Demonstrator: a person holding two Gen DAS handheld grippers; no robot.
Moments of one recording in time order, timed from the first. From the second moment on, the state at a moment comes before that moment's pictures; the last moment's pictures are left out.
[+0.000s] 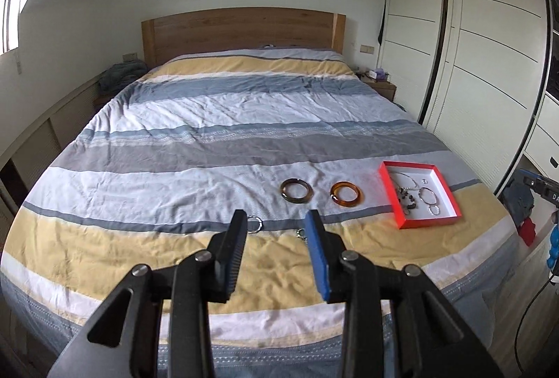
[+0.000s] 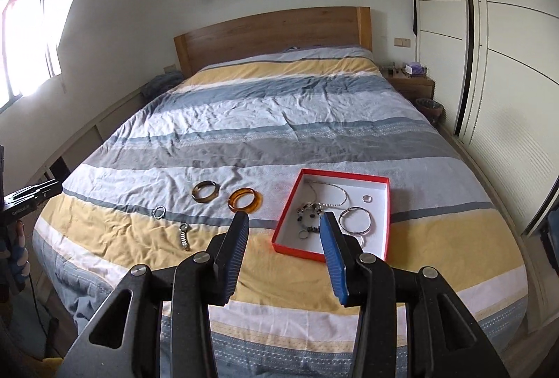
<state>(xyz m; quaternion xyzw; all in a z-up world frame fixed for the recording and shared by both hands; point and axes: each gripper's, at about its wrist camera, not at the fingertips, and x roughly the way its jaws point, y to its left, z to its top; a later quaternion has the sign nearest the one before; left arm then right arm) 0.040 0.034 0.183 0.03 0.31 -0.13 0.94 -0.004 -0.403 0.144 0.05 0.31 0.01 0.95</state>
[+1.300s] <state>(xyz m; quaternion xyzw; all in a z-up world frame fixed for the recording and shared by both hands) 0.189 0.062 -0.013 -0.03 0.45 -0.08 0.89 0.185 -0.231 -0.038 0.03 0.45 0.17 0.87</state>
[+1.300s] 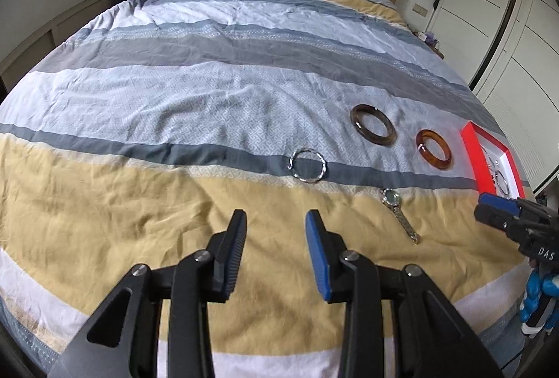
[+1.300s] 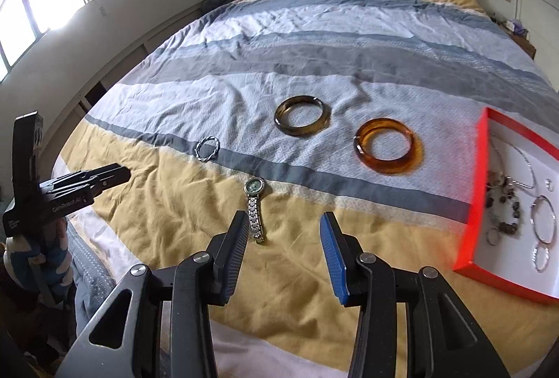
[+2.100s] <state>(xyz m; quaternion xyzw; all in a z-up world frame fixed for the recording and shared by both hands) 0.276 0.018 -0.081 0.00 0.48 -0.10 0.87 0.254 -0.172 -0.122 0.02 0.48 0.24 0.84</state>
